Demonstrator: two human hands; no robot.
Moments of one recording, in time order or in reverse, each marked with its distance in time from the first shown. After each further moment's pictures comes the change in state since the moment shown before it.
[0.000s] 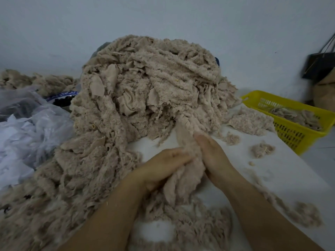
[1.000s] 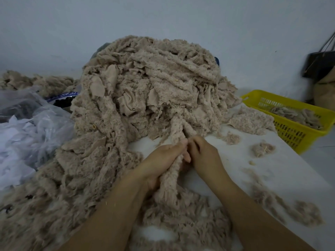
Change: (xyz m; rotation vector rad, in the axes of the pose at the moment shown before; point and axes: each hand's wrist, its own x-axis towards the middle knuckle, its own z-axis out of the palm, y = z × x) left_hand 0.006 0.007 -0.004 0.008 0.222 -0.050; right_hand 0.011 0.024 0.000 -0.682 0.122 -0.319
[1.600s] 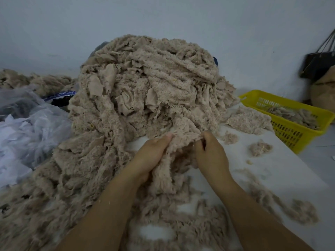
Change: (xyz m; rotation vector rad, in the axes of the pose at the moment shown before) left_hand 0.008 -0.006 -0.017 0.006 0.153 0.030; right_hand 0.000 0.001 -0.004 -0.203 0.129 0.090
